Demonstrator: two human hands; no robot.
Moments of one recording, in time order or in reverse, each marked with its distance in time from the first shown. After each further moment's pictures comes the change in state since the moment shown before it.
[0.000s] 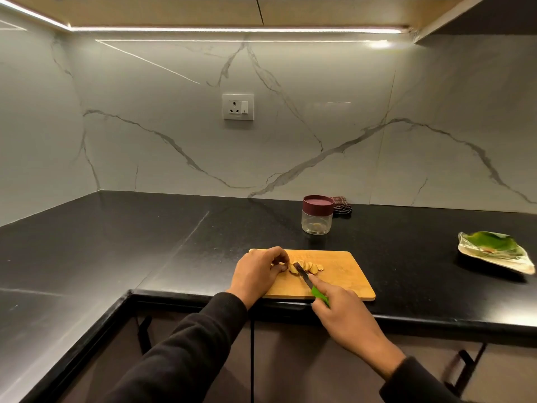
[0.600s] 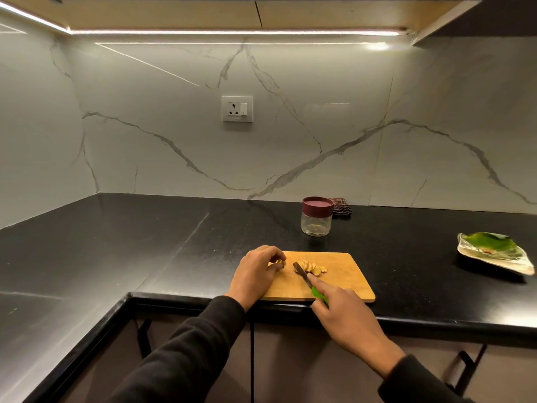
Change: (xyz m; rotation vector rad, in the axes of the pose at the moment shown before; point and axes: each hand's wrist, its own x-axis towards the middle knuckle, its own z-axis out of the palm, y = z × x) left_hand 0.000 -0.004 0.002 -0.098 0.063 0.023; right_hand -0.001 -0.006 -0.005 -0.106 0.015 -0.021
